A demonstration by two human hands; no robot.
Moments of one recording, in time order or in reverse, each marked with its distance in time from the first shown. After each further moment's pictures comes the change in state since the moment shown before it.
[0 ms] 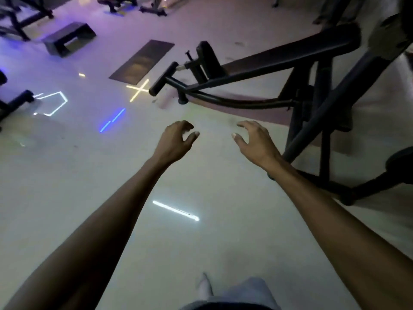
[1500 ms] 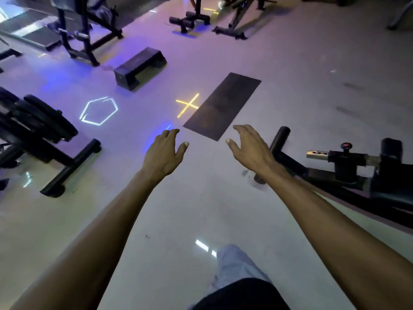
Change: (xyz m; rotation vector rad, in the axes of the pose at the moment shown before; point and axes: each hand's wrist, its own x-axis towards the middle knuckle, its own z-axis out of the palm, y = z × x) left_hand 0.714 -0.794 -0.468 0.313 0.032 -0.267; right_hand 0.969 -0.529 0.514 -0.038 -0.146 -0.153
